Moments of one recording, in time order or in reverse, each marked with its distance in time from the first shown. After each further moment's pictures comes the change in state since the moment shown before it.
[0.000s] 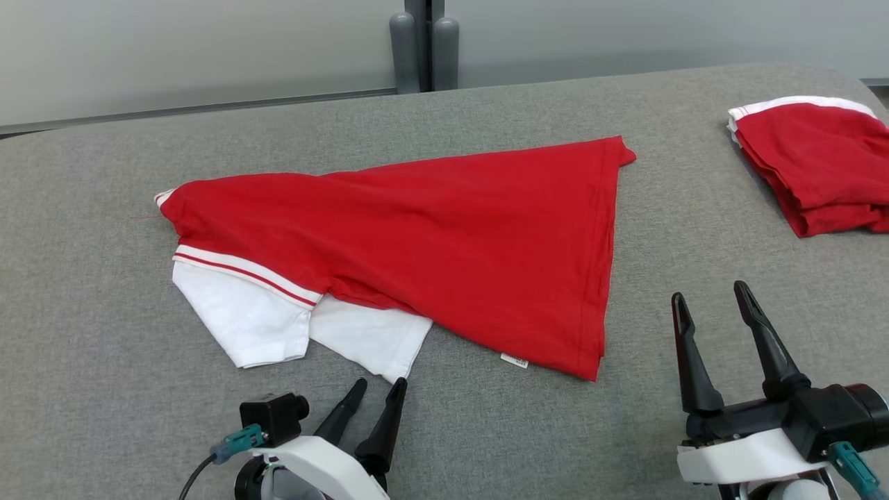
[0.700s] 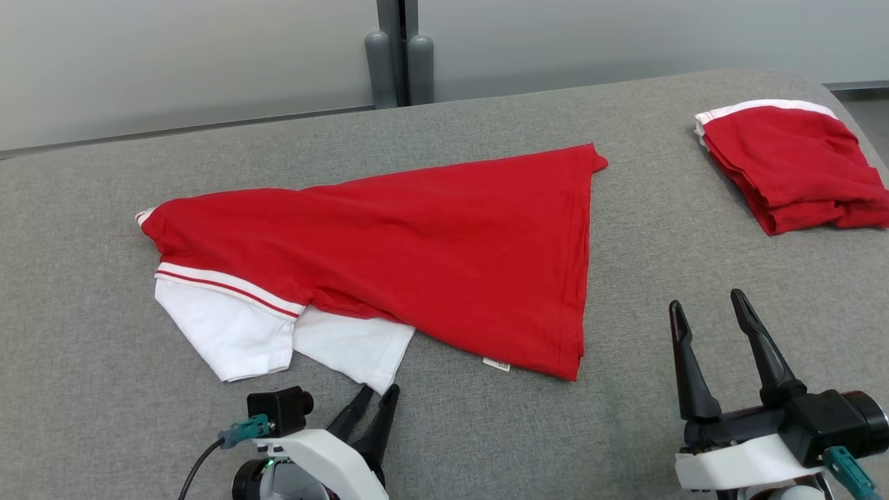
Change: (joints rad) left arm -0.024 0.013 -0.013 0.021 -0.014 0.053 0.086; right arm 0.011 0.000 0.002 0.010 0.002 0.000 0.000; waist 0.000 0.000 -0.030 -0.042
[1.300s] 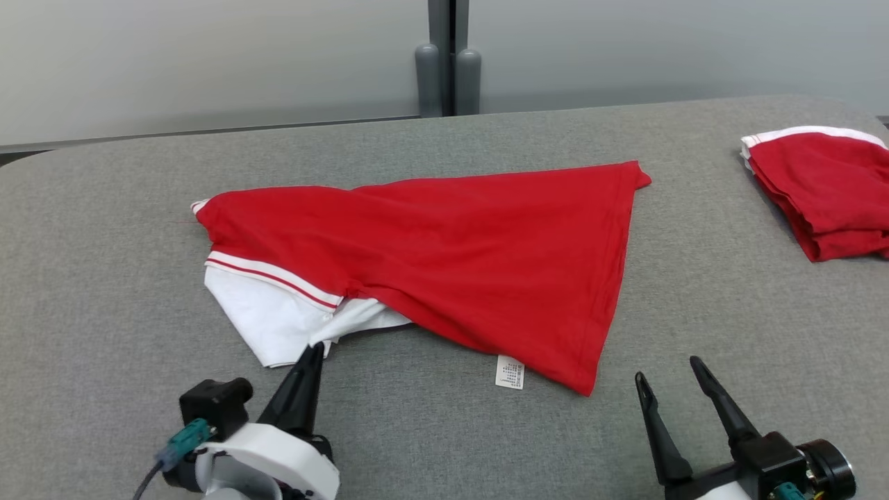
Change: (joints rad) left arm 0.019 0.106 0.031 -0.140 0.134 0.092 -0.179; right arm 0.065 -0.036 0.076 0.116 -0.026 0.000 0.000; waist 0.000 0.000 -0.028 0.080
